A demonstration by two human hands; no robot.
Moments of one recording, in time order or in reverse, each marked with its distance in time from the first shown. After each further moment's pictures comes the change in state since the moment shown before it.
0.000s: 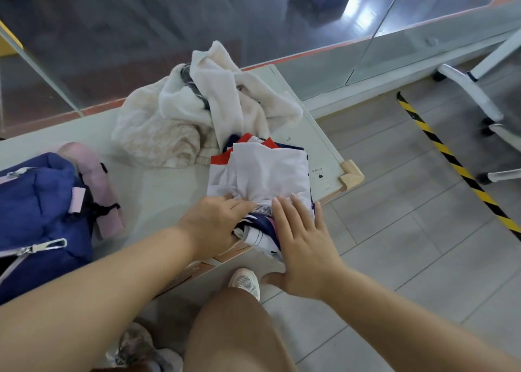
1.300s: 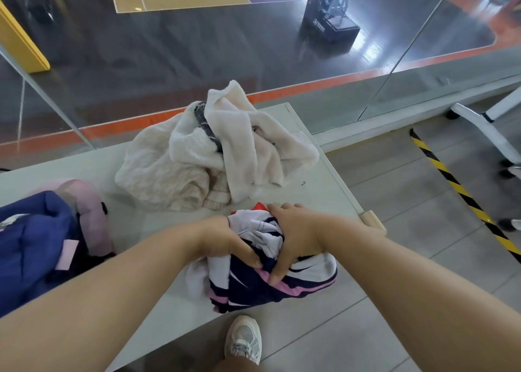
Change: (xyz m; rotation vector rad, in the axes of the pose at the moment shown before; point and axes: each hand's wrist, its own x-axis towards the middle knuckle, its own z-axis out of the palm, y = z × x) left_hand 0.060 -0.049 -0.036 -0.965 -0.599 -0.634; right_hand 0.144 0.041 -0.058 0.336 -0.577 -0.020
